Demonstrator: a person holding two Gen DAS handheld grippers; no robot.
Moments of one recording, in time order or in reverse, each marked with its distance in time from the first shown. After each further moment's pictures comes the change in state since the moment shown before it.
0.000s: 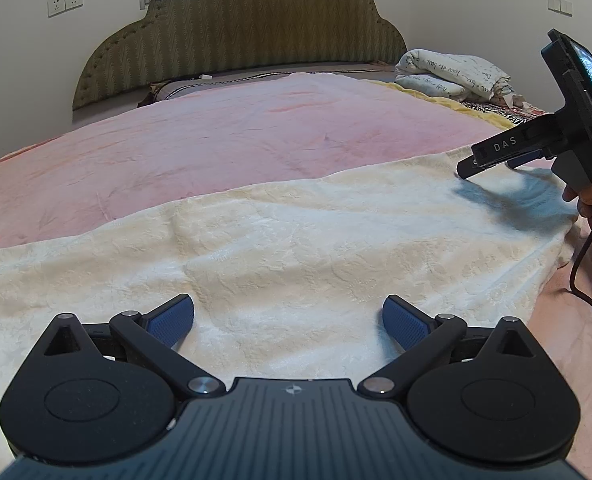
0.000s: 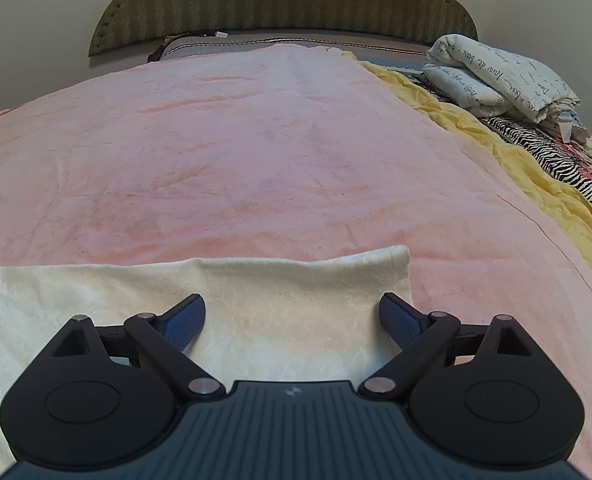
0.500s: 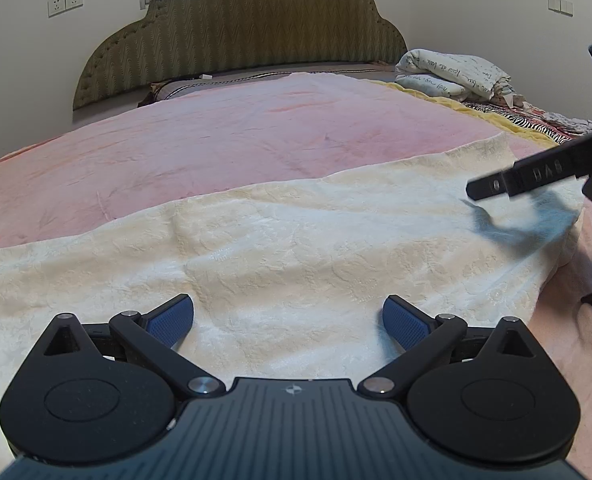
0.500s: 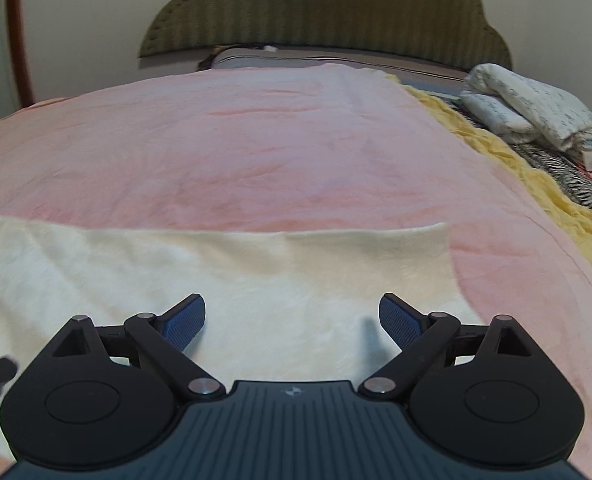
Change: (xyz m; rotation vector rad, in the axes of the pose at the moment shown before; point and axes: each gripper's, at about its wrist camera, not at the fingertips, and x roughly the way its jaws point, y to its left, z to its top) left arm 0.000 0.000 0.000 0.000 0.000 0.000; right arm -0.044 0.031 -0.025 -0.099 -0.046 0.107
